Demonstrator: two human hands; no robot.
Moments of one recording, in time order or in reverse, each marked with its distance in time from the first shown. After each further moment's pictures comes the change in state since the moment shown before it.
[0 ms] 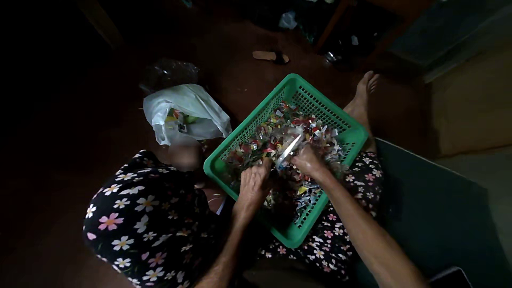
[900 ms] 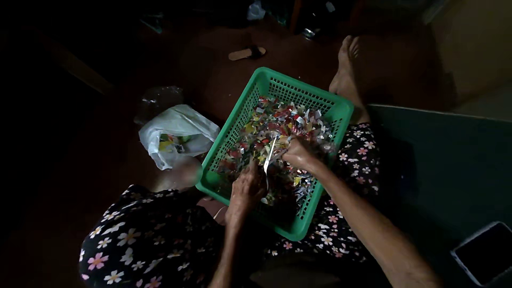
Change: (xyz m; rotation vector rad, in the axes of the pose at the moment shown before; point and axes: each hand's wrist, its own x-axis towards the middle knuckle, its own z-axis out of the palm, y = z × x) left_hand -0.002 -0.001 -0.009 0.058 -0.222 -0.047; right_hand 0.008 0.029 0.002 0.153 -0.006 -0.149
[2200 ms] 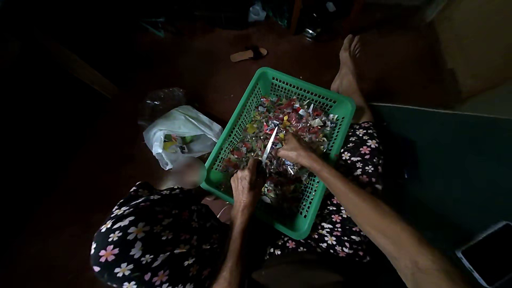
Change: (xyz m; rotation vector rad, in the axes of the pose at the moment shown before) left_hand 0.004 0.006 0.003 0.061 0.274 -0.043; right_hand 0.014 -0.015 0.001 -0.101 -0.043 0.134
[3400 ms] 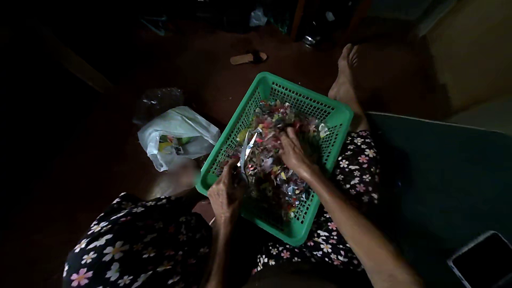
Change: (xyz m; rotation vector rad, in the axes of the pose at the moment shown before) left_hand -0.013 -0.030 -0.004 0.015 0.386 0.042; right_hand -0.001 0.025 0.023 -0.140 0.330 -0.312
